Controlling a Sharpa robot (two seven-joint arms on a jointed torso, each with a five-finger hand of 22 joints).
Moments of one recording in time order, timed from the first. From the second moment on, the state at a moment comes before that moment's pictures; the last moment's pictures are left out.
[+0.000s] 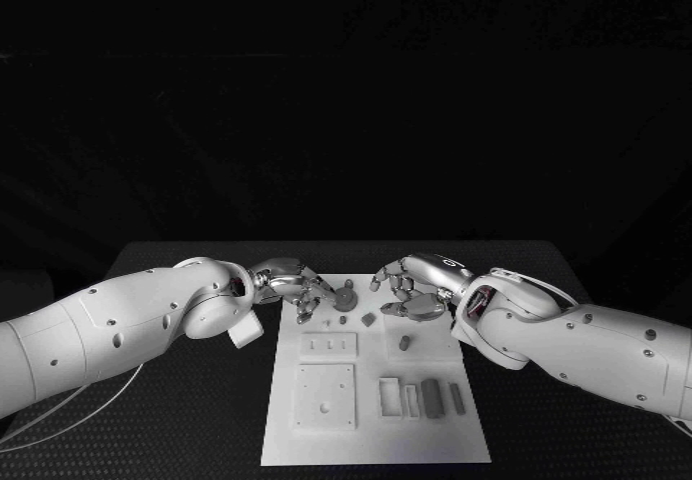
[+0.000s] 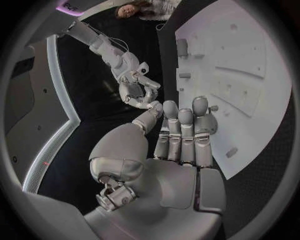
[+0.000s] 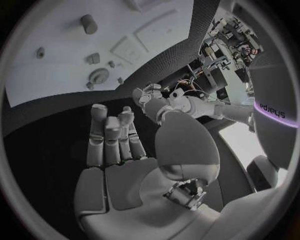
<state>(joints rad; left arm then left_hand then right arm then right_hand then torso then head) 1.26 -0.71 -0.11 1.26 -0.56 0.19 0.05 0.94 0.11 0.48 -0.29 0.05 0.97 0.11 0.09 1.02 1.09 0.00 0.89 0.77 0.93 -0.10 1.25 0.80 0.03 1.07 -0.19 0.65 1.31 1.19 -0.76 -0.08 1.47 -1.39 -0.38 0.09 1.14 -0.15 0.62 -0.27 0.08 0.85 0.14 0.27 0.50 0.93 0.04 1.21 0.86 1.08 -0.06 1.47 0.85 0.25 1.03 0.03 0.91 1.31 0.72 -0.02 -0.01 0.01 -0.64</state>
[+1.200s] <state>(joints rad) 1.26 -0.72 -0.11 1.30 -0.50 0.04 0.08 1.00 0.00 0.52 -0.29 0.05 0.93 0.15 0.08 0.89 0.98 0.08 0.56 0.51 0.87 0.01 1.06 0.67 0.05 1.00 -0.09 0.47 1.18 1.19 -0.51 -0.14 1.14 -1.63 -0.24 0.04 1.15 -0.16 0.63 -0.28 0.08 0.85 0.14 0.27 0.50 0.92 0.04 1.21 0.86 1.07 -0.06 1.47 0.85 0.25 1.03 0.03 0.90 1.31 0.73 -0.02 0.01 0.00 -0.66</state>
